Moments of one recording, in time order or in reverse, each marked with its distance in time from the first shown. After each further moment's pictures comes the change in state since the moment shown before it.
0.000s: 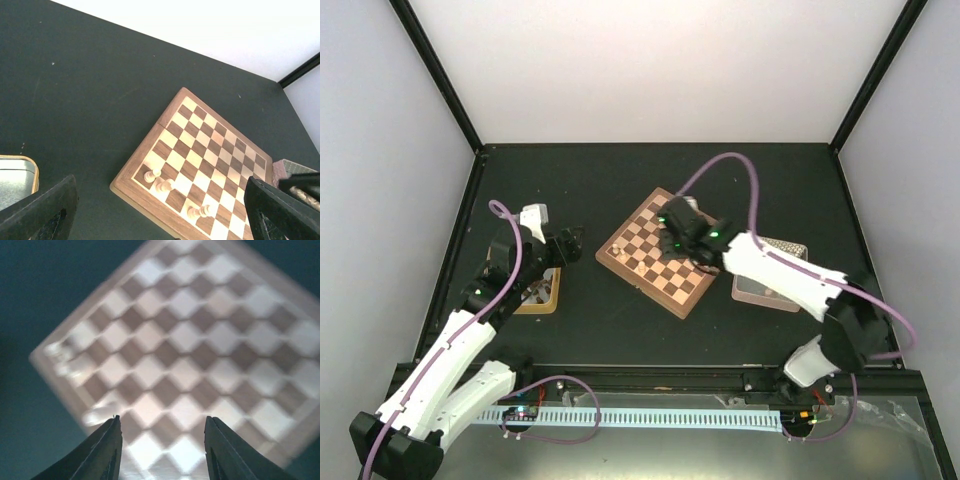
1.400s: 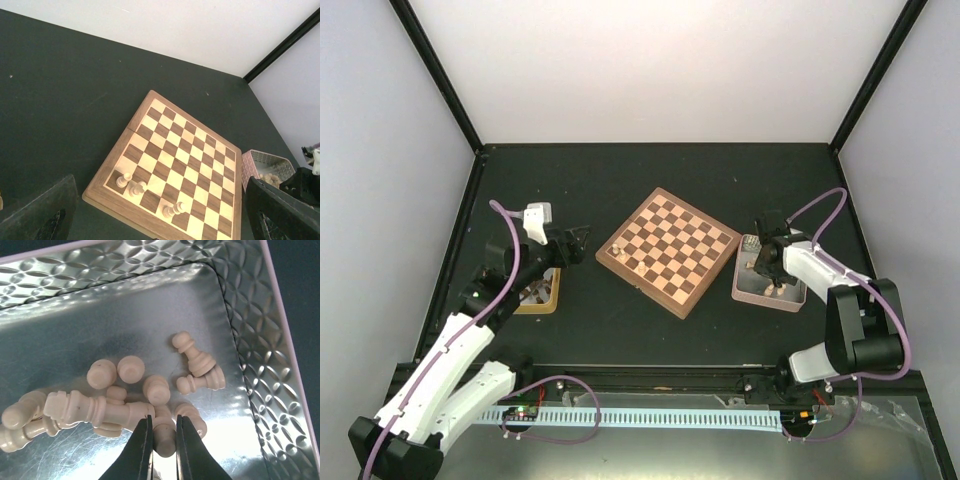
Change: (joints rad) left arm 0.002 -0.019 0.000 0.056 0.122 0.038; right arm -0.689 -0.150 -0.495 0.014 0.139 0.011
